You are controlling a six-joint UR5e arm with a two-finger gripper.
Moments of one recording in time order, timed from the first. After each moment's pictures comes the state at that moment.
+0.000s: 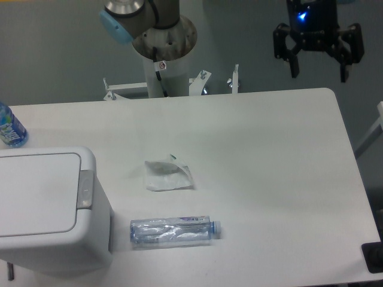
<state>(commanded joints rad) 2.74 -1.61 -1.45 -1.19 1.59 1.32</state>
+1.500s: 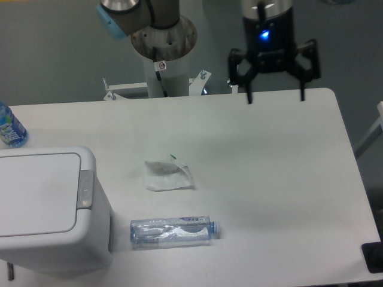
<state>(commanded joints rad) 2.46 -1.63 -1.44 -1.19 1.56 0.57</state>
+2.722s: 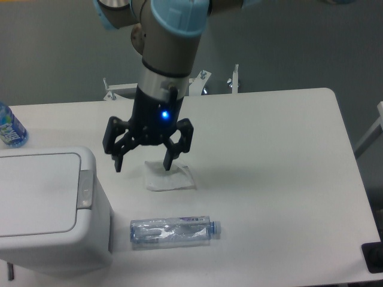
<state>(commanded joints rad) 2.29 -1.82 -1.41 -1.17 1.17 -0.07</state>
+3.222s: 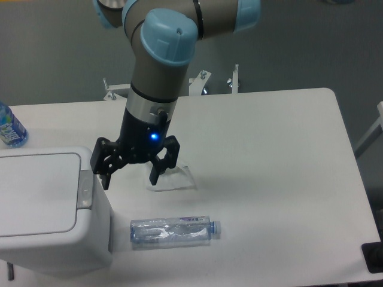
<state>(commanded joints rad) 2.26 -1.84 -1.41 -1.11 1.17 -0.14</state>
